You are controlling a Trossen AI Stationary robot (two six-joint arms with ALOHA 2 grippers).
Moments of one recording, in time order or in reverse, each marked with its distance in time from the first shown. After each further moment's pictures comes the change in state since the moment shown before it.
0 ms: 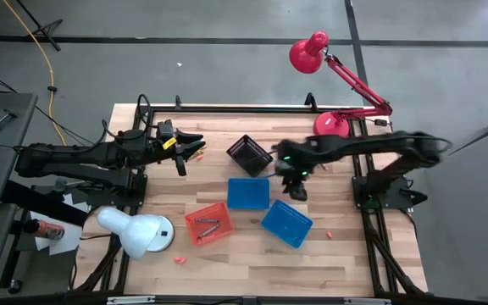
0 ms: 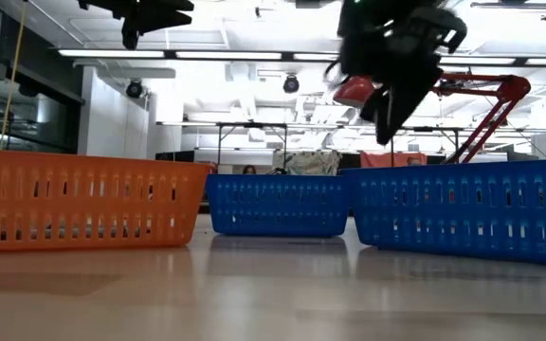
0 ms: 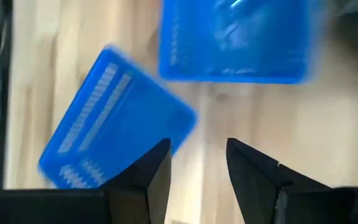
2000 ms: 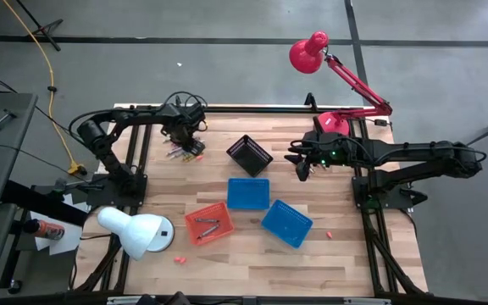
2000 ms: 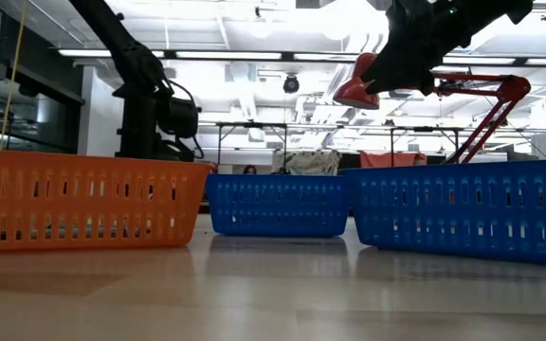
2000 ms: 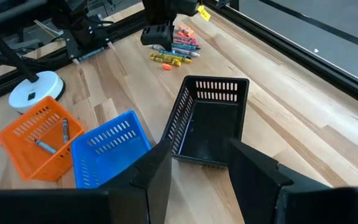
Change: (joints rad) left arm 0.693 0.940 0.302 -0.838 0.287 0.000; right arm -0.002 -0.453 -0.315 0.471 0.517 0.360
